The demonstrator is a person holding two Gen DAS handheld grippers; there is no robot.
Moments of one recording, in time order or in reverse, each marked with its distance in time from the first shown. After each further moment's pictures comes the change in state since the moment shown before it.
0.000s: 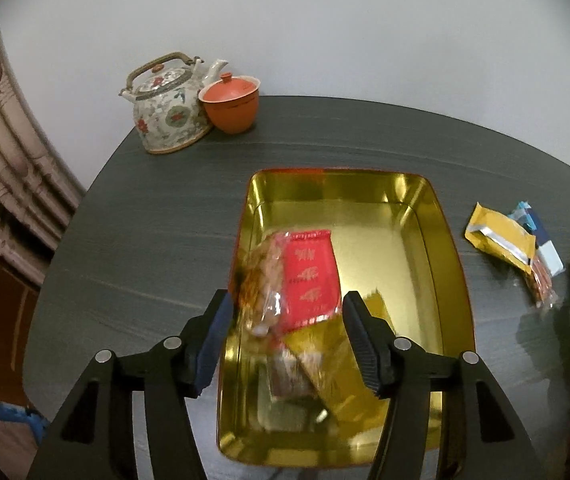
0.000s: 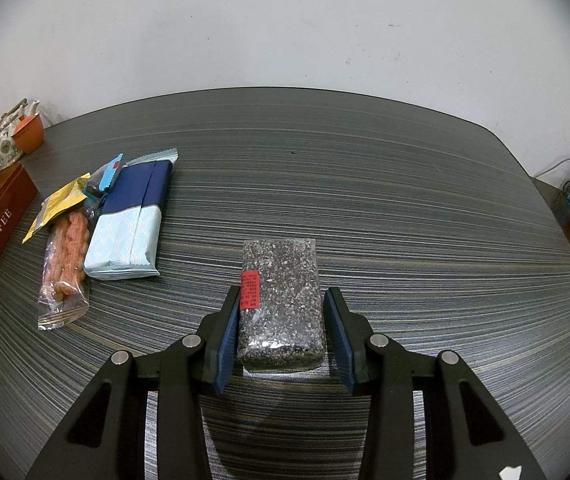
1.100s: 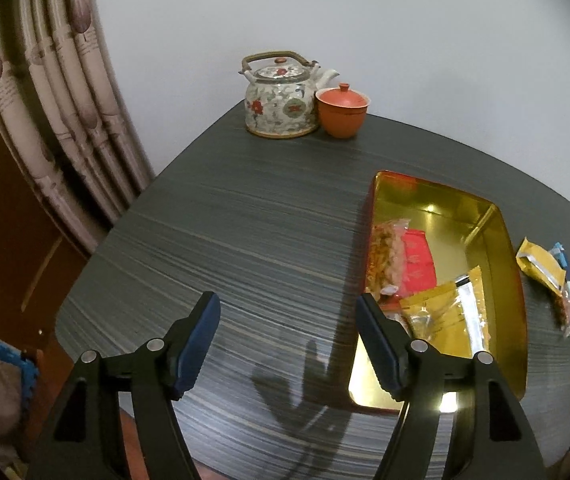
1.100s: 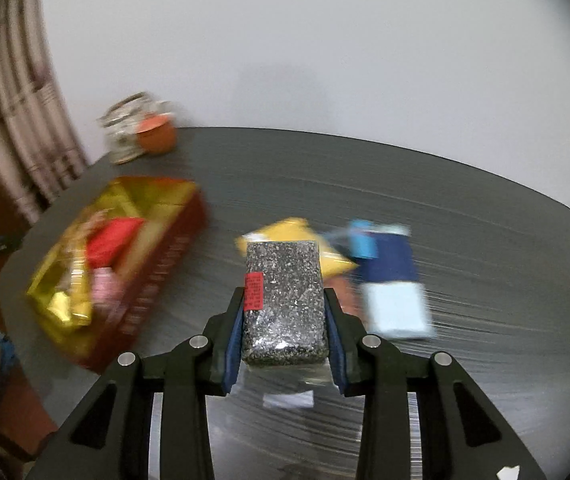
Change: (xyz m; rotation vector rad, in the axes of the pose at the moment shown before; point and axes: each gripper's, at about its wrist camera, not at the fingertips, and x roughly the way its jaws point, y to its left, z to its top) left arm -0.037 0.084 -0.043 -0.215 -0.066 0.120; right arm -0.075 0.192 0.035 -0.192 -0.057 0.286
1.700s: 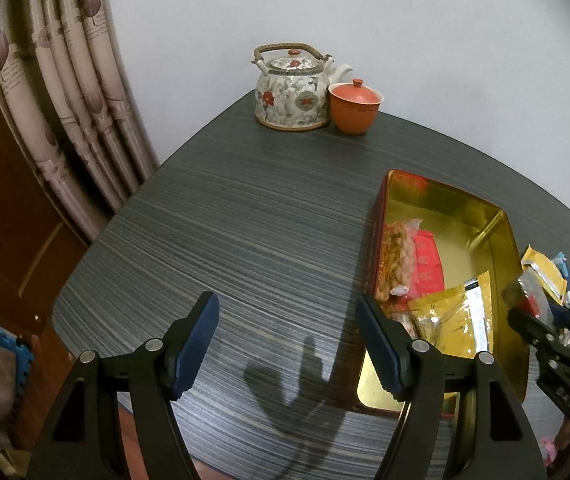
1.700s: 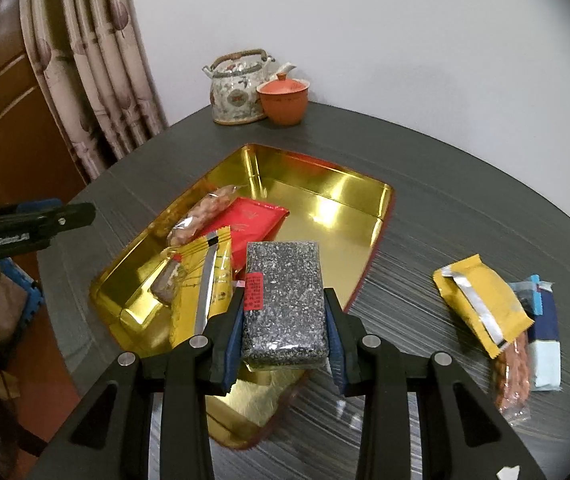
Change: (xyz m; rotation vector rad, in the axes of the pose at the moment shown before) left arm 0.005 0.010 0.000 -0.045 0.022 0.001; right arm 0.056 0.127 0.010 -0.174 0.075 0.127
